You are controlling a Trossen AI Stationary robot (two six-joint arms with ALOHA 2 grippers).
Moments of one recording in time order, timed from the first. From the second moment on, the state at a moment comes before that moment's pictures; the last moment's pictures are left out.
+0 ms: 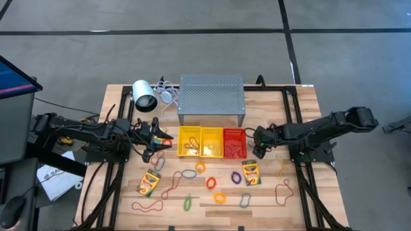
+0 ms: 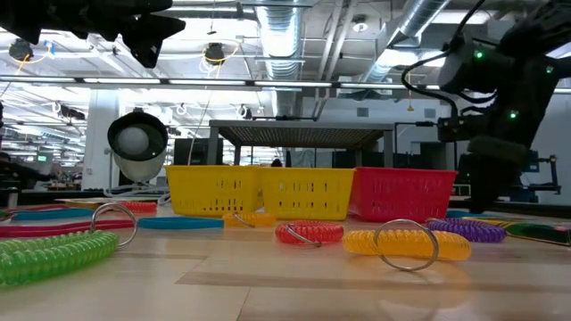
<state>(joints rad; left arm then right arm) -0.10 0.65 0.35 0.23 -0.01 -0.12 0.03 1.20 0.44 -0.52 0.27 0.61</state>
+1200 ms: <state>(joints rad) -0.10 0.65 0.35 0.23 -0.01 -0.12 0.03 1.29 0.48 -0.54 0.29 0.59</state>
